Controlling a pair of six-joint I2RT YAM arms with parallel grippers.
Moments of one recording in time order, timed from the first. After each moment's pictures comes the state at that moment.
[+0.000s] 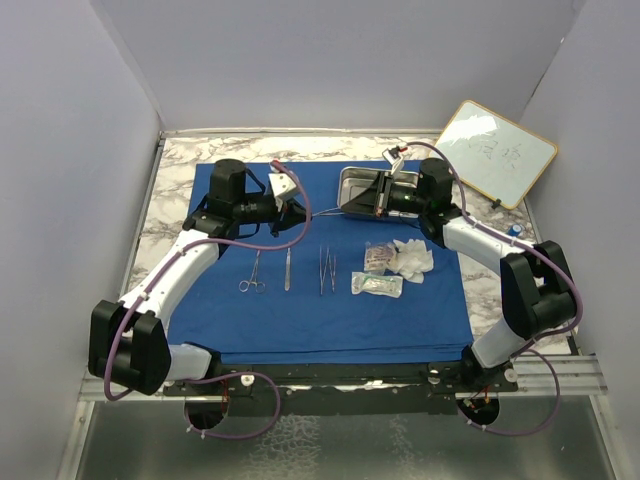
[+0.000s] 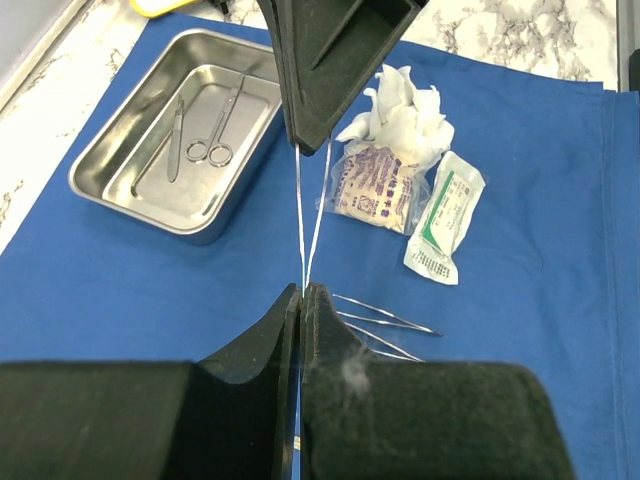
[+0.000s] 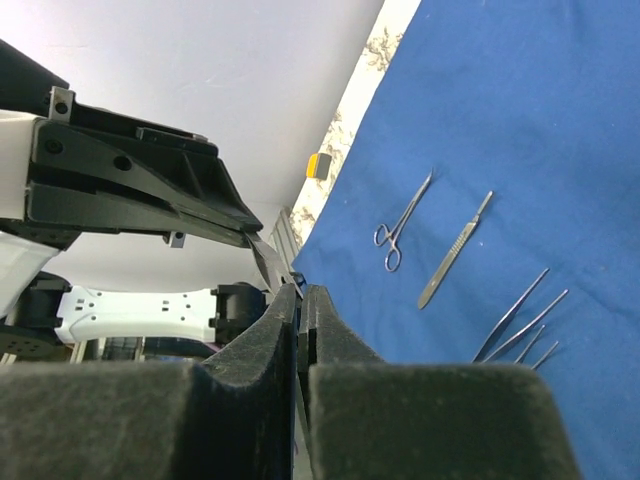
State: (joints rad) left arm -0.32 1.30 1.00 -0.12 0.93 0.37; right arm 0.37 1.61 0.96 0.47 -0.91 0.92
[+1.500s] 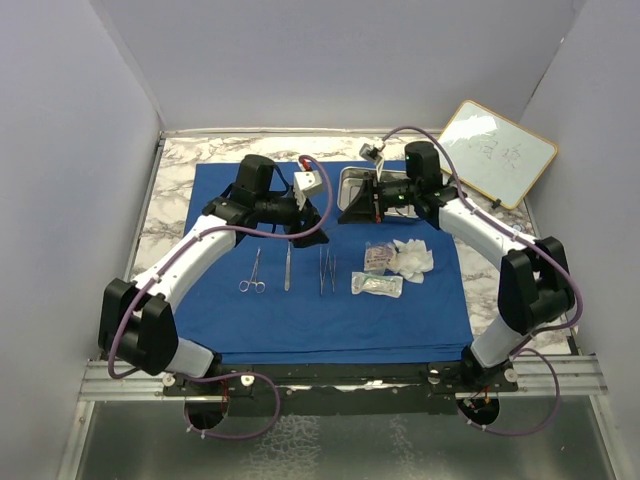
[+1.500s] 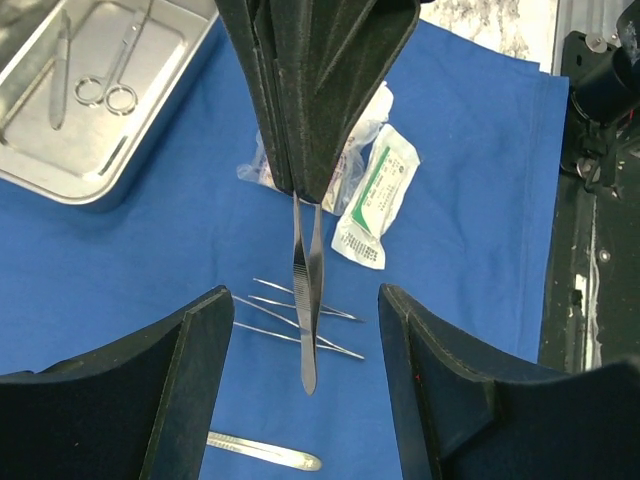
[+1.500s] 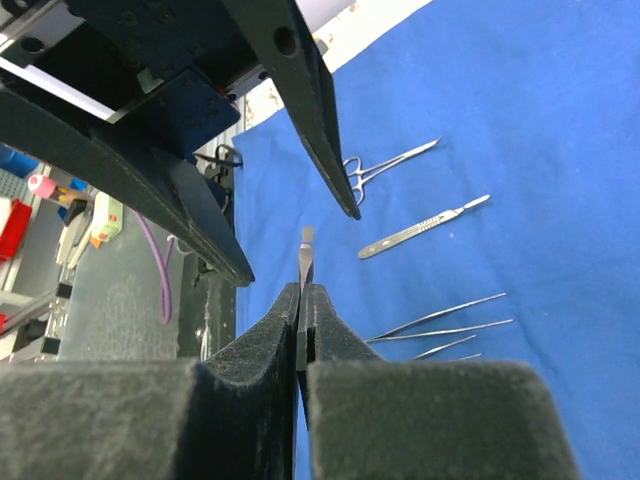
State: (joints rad) left arm -0.43 1.41 1.14 -0.36 0.86 0.31; right arm 0.39 1.65 1.18 0.05 -1.15 0.21
